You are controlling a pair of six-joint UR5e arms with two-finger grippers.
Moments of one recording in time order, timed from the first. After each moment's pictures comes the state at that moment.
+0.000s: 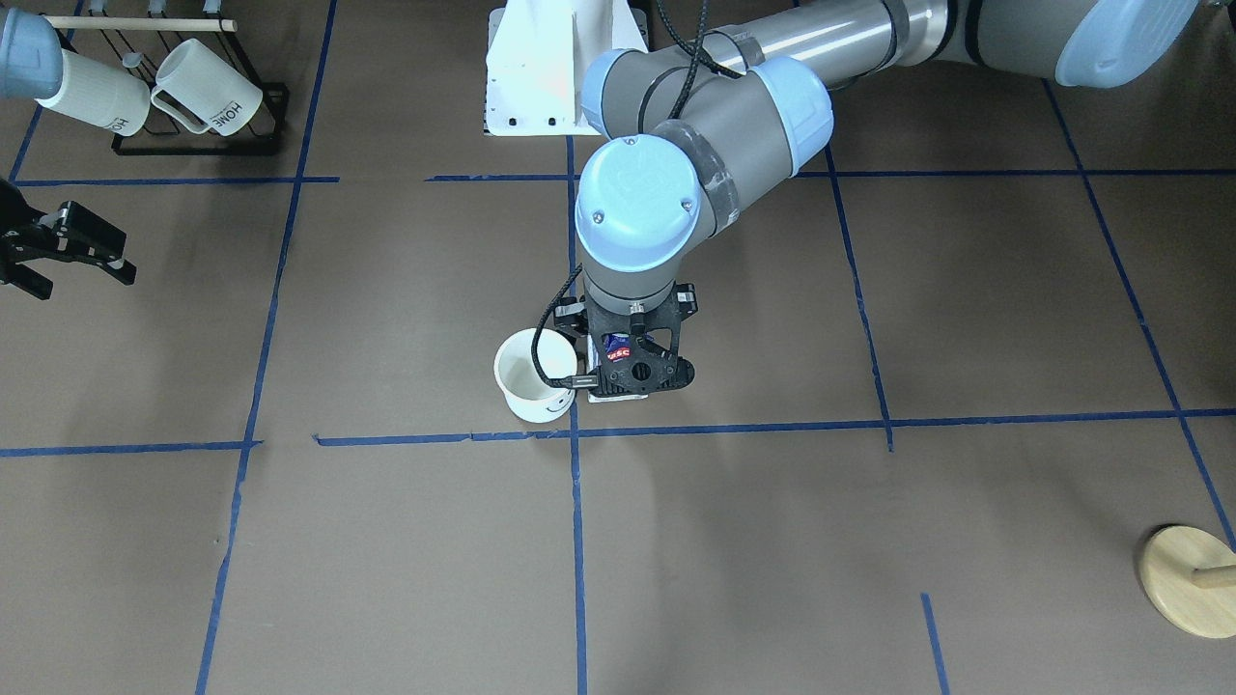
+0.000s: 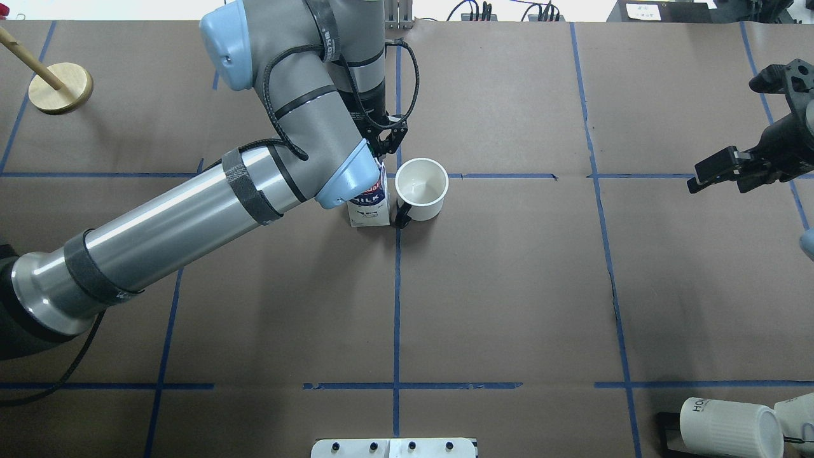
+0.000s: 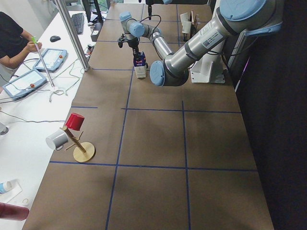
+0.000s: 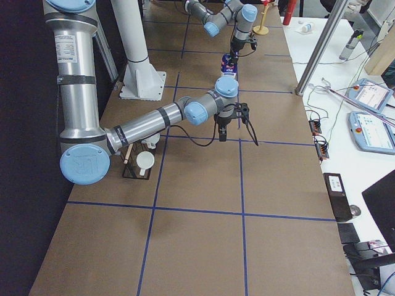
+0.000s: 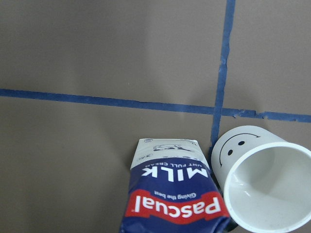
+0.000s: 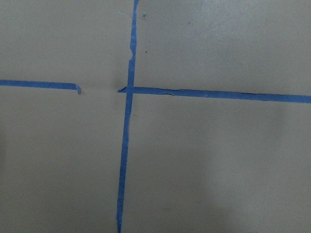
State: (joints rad) left arm -0.75 -2.63 -1.29 -1.30 -2.21 -1.01; right arm 1.12 -1.53 1.93 -1.41 2.35 0.63
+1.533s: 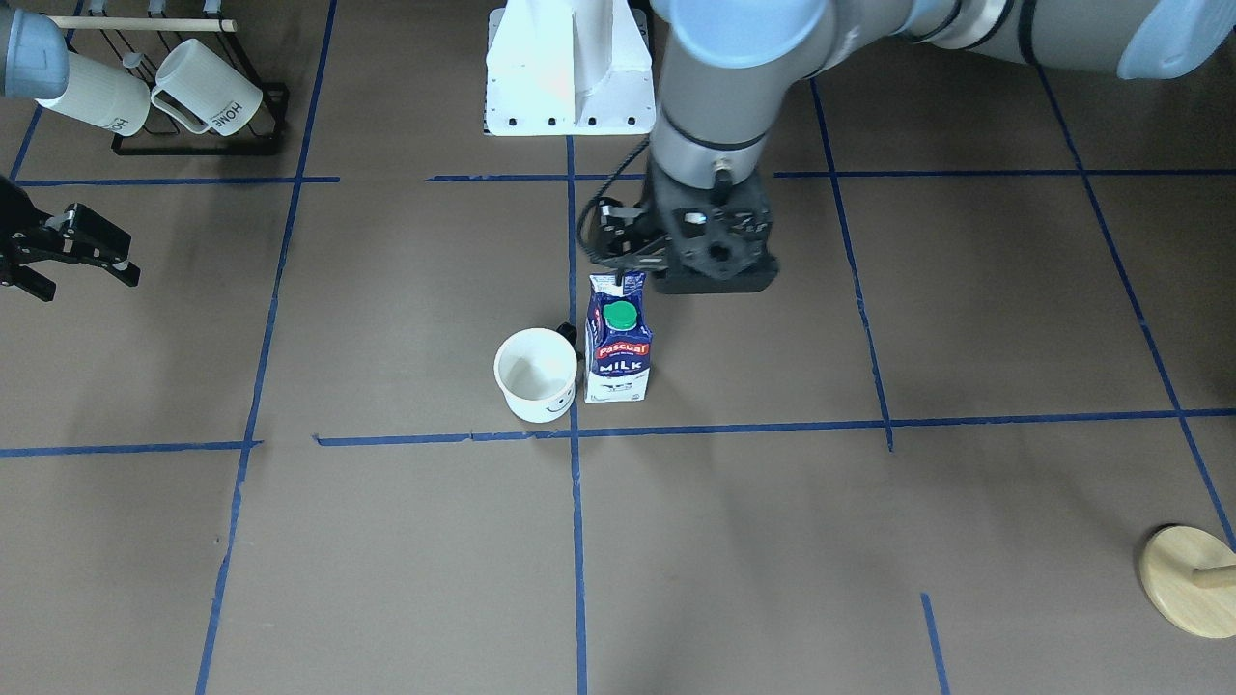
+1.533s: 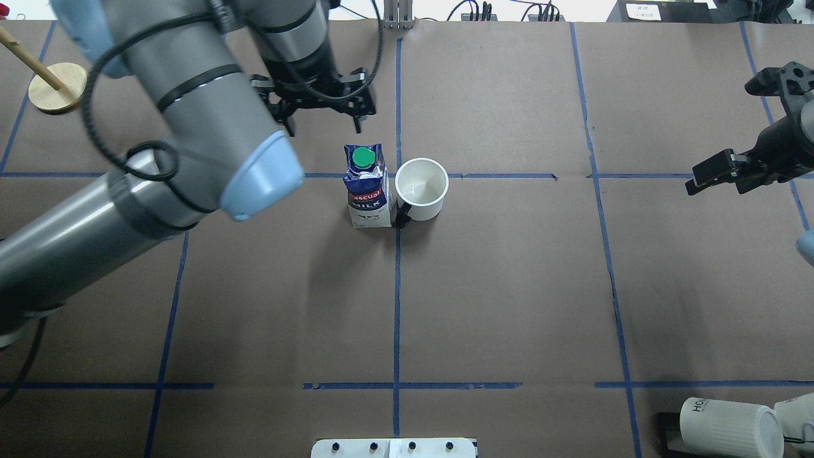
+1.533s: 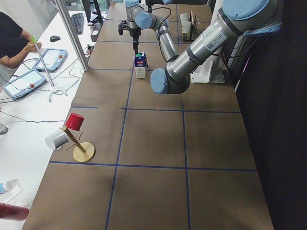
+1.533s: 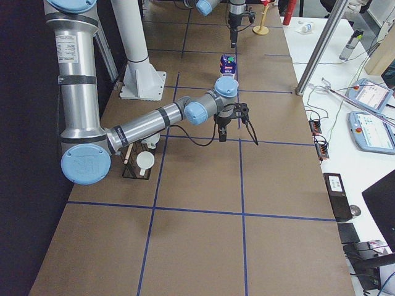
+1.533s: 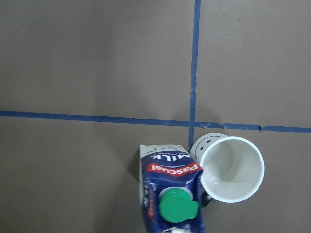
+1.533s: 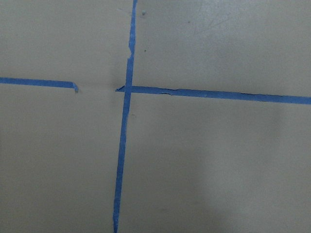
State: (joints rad) left arm -0.83 -2.45 -1.73 -1.22 -2.13 -0.97; right arm 1.11 -1.53 1.93 -1.42 2.33 0.62
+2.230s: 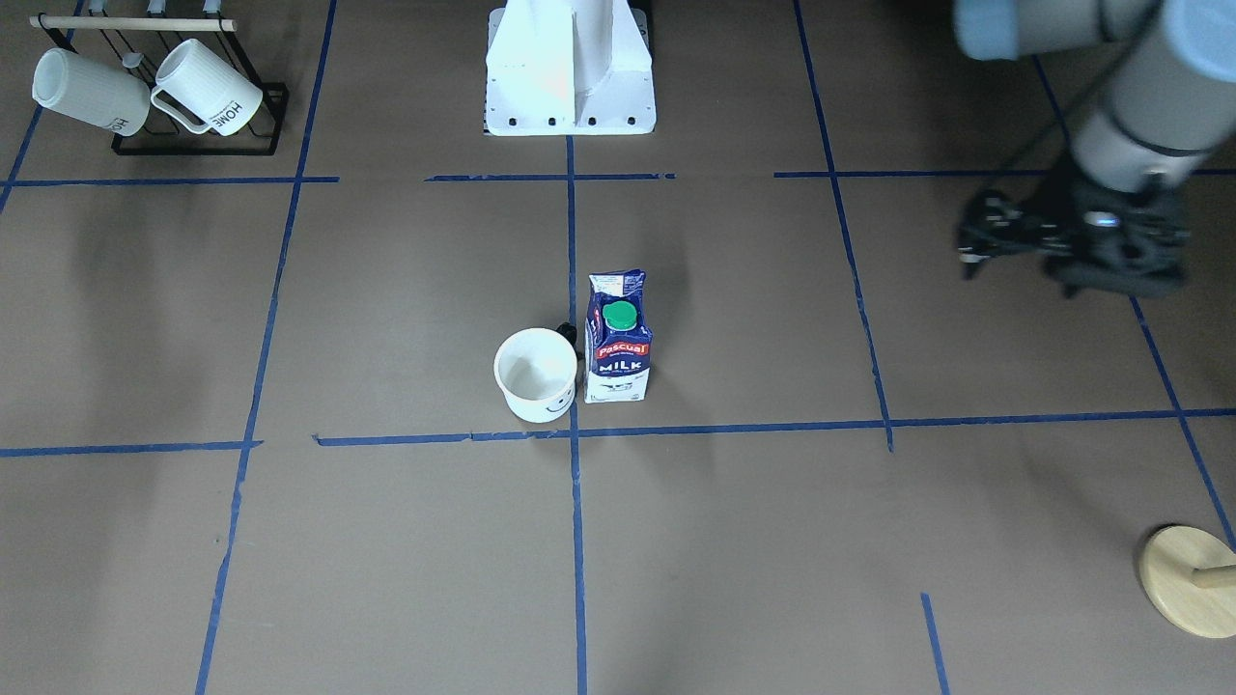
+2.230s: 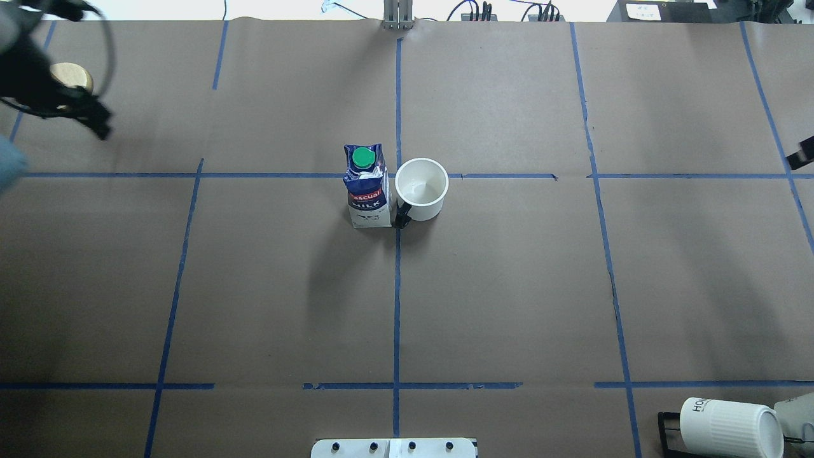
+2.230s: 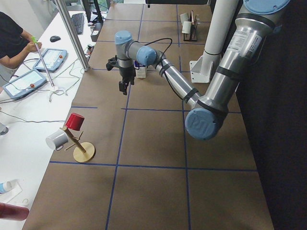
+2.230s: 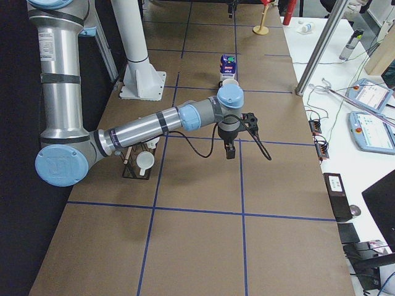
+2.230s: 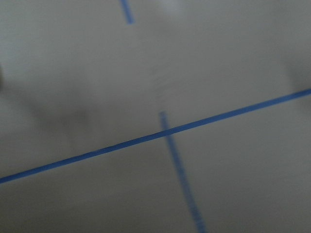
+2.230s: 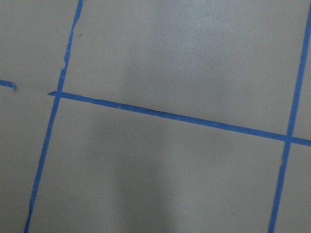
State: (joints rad) left arm -1.20 -1.90 -1.91 -1.24 -2.22 -0.16; right arm 1.39 -1.56 1.91 -1.62 2.36 0.13
